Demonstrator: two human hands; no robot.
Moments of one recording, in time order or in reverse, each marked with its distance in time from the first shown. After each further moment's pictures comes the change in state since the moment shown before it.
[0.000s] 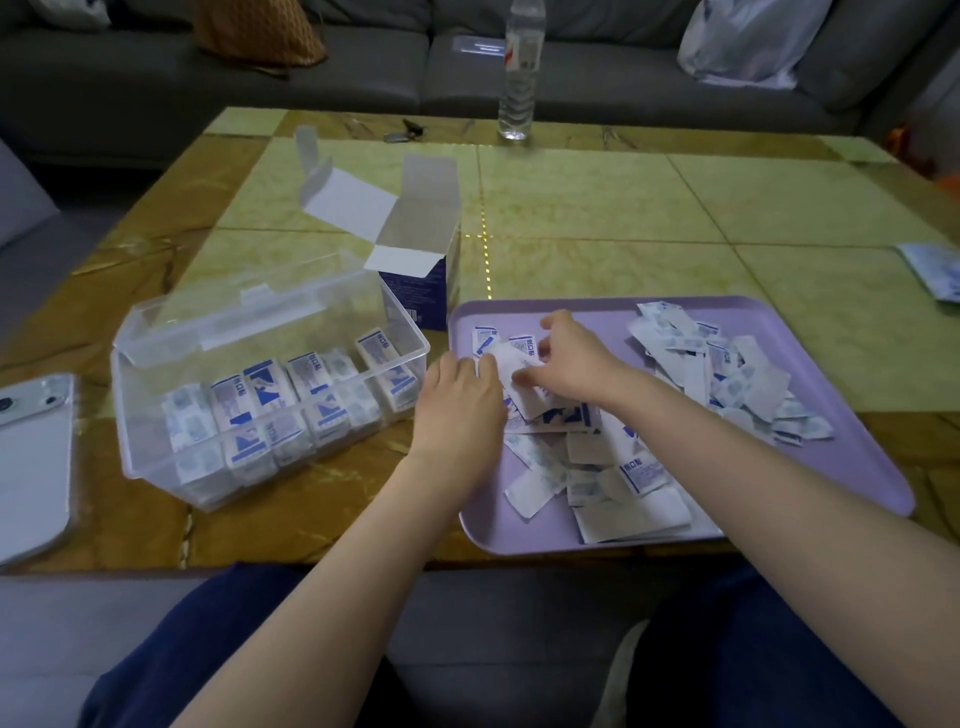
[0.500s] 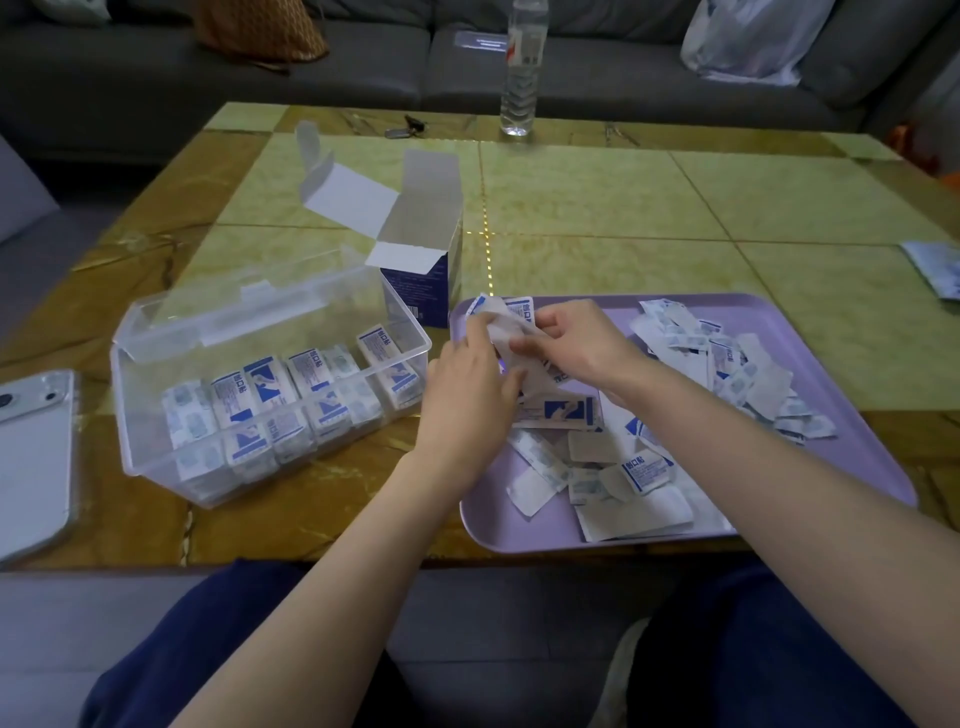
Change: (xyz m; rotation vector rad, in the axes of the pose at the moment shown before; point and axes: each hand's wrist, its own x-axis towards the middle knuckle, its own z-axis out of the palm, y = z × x) left_hand 0.002 0.005 -0.012 -0.639 0.210 -0.095; right_hand -0.010 -0.008 -0.013 0.332 -0.011 -0.101
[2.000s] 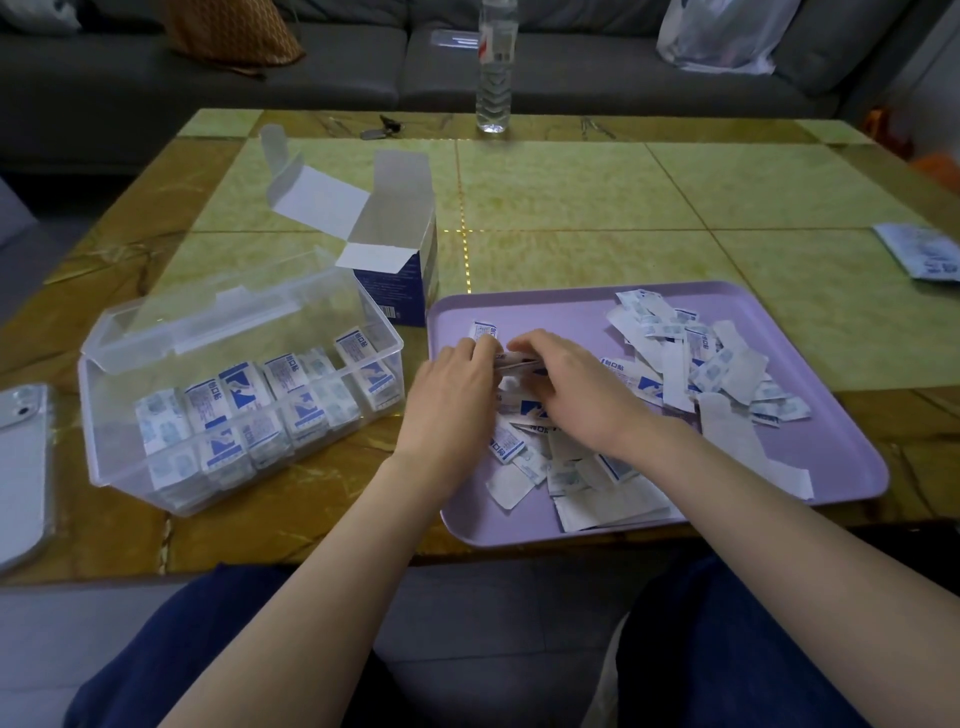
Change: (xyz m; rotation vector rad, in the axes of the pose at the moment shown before) left_hand -0.003 -0.005 0.009 0.399 -0.060 0.209; right_hand -0.029 0.045 0.007 -0.441 0.103 -0.319
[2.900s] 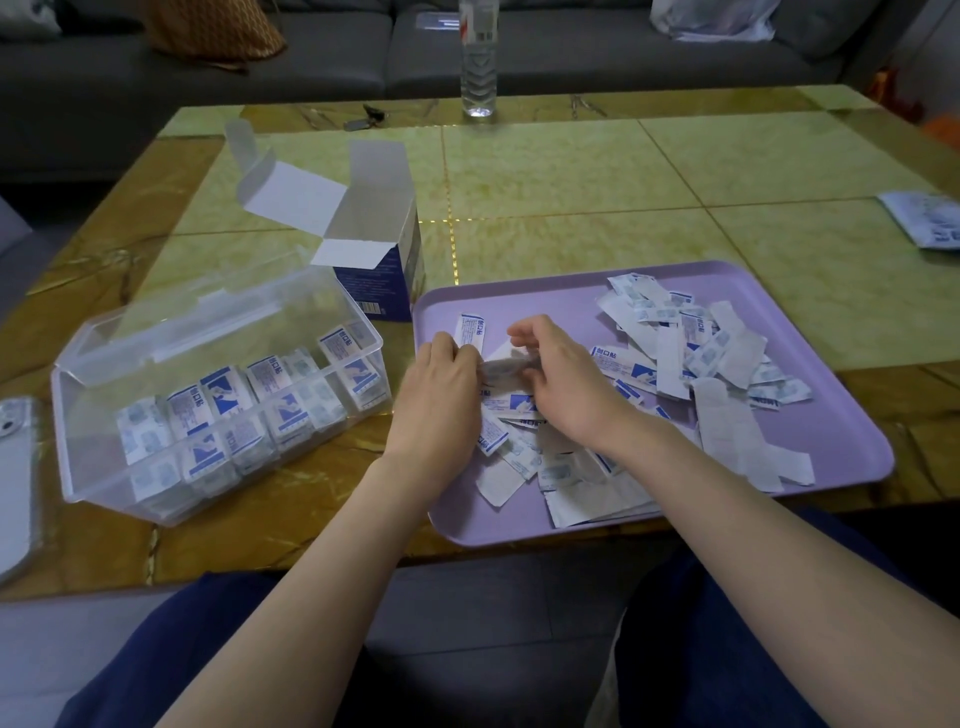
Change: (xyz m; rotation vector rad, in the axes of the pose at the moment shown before) left_hand -0.001 -0.001 0.009 0.006 -0.048 -0.034; right_hand 0.001 0.005 0.010 0.215 0.041 0.143
